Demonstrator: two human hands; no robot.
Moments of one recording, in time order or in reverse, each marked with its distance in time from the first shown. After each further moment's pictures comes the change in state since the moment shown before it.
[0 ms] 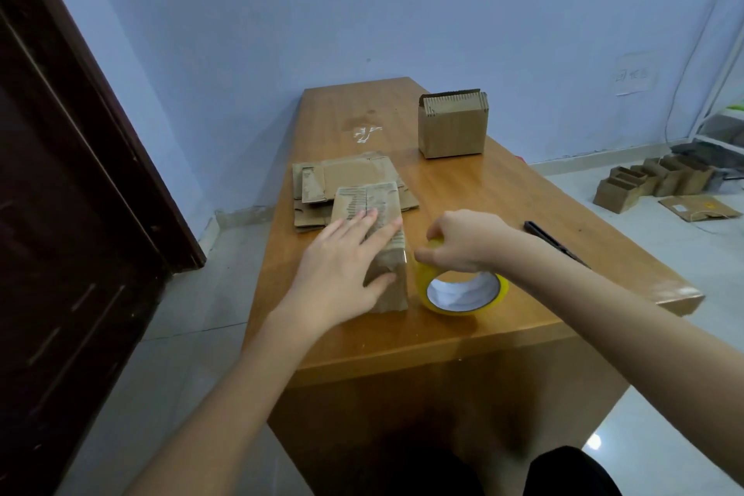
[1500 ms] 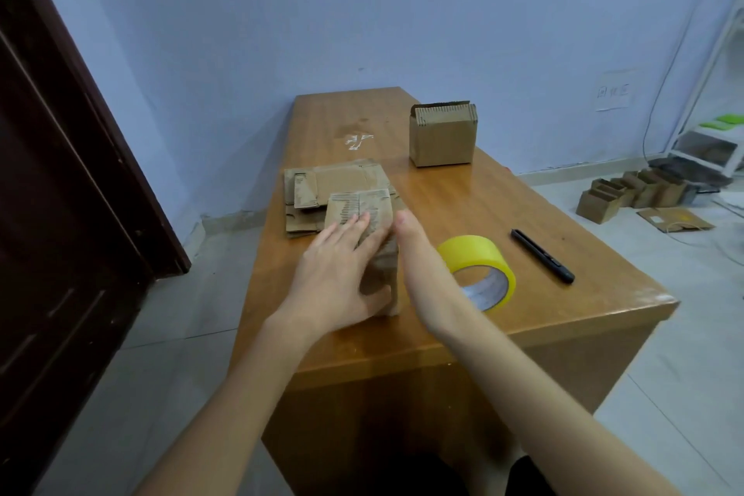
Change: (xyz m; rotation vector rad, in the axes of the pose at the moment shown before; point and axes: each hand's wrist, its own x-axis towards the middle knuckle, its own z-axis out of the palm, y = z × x) left_hand 0.002 0.000 0.002 -0.044 -0.039 -0.047; right_hand -0.037 -0.061 0.032 1.317 0.231 -0.093
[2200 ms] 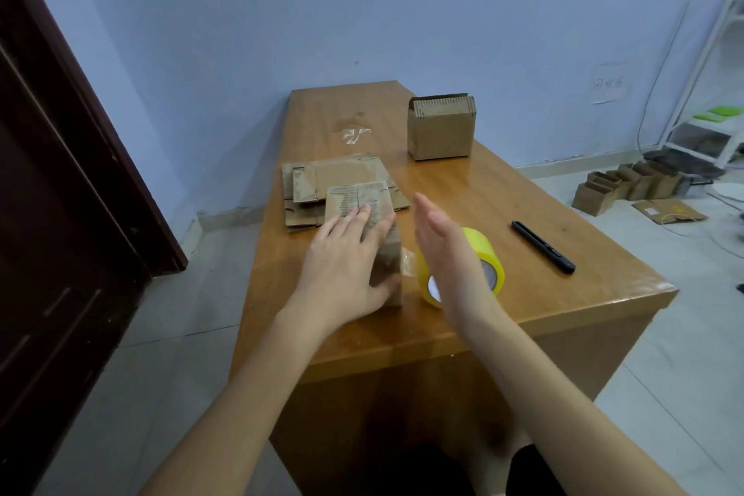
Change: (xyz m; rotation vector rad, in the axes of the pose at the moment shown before) left_hand 0.001 0.003 0.007 0.086 0.027 -0.010; right_hand -0.006 -0.003 -0.020 0.117 0.110 0.075
